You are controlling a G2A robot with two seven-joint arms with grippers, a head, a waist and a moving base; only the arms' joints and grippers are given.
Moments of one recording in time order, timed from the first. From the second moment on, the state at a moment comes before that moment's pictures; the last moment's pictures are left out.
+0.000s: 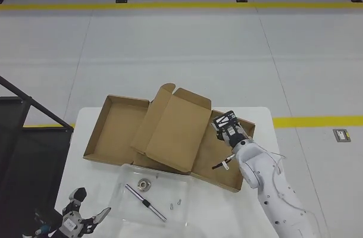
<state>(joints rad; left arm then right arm) 1.92 -1.12 -1.89 -1.86 1.21 -0.64 0.35 -0.85 -1.35 1.18 -1.44 -1.50 -0.11 0.37</state>
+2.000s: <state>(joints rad) 1.92 -1.12 -1.89 -1.86 1.21 -0.64 0.35 -1.04 -1.33 1.01 -1.84 -1.73 -0.56 0.49</state>
